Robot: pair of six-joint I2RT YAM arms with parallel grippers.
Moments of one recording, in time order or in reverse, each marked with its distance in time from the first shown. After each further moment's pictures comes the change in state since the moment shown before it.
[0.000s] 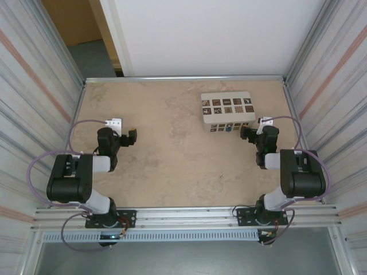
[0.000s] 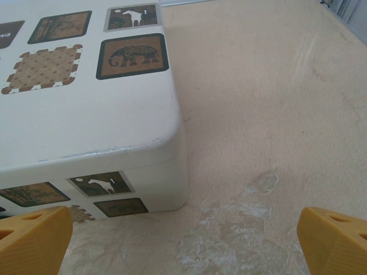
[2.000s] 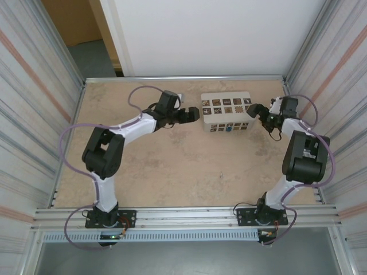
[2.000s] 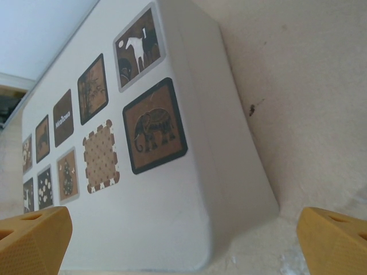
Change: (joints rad) left arm -0.554 0.431 0.993 -0.835 0.216 -0.648; right arm -0.209 0.195 0.653 -0.897 -0.612 0.315
